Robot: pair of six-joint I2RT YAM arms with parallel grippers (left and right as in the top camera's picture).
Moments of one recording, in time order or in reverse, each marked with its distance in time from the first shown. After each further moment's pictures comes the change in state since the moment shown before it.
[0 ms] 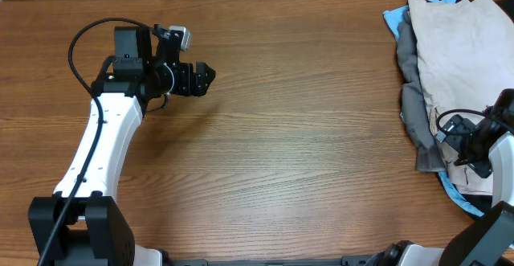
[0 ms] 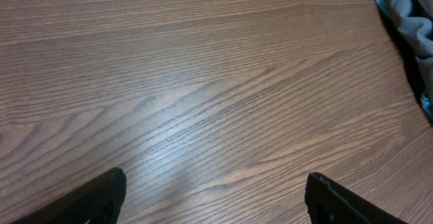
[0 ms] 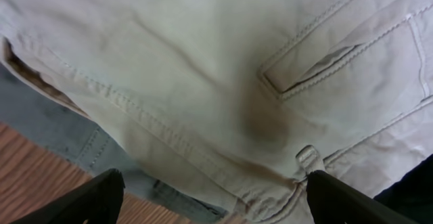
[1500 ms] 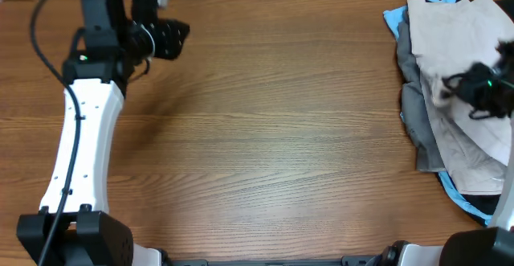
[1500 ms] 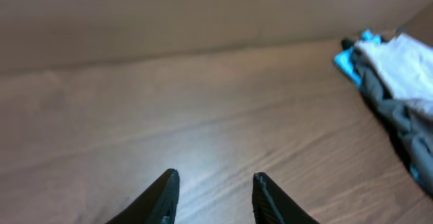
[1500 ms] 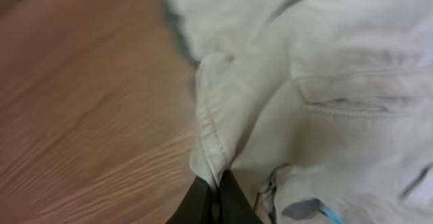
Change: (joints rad) left arm 0.046 0.006 0.300 -0.036 -0.008 -0.031; right arm 0.199 0.021 0.557 -0.314 -0.177 -0.058
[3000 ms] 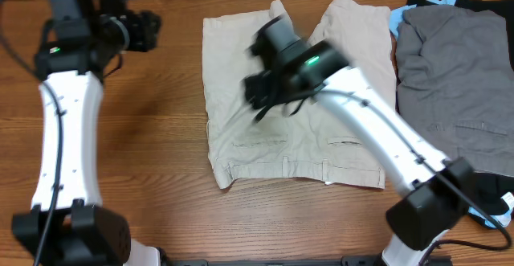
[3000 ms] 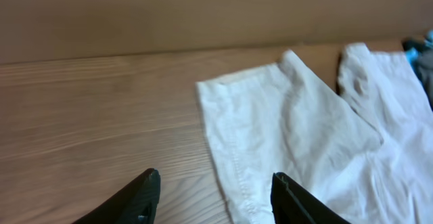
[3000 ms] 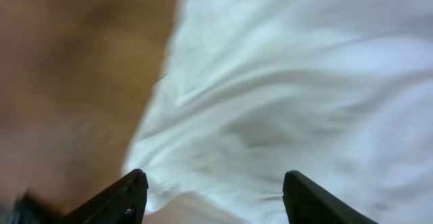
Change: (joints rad) left arm 0.078 0.044 0.091 -0.106 -0.090 0.059; right arm 0.941 0.343 0.239 0.023 -0.069 0.137
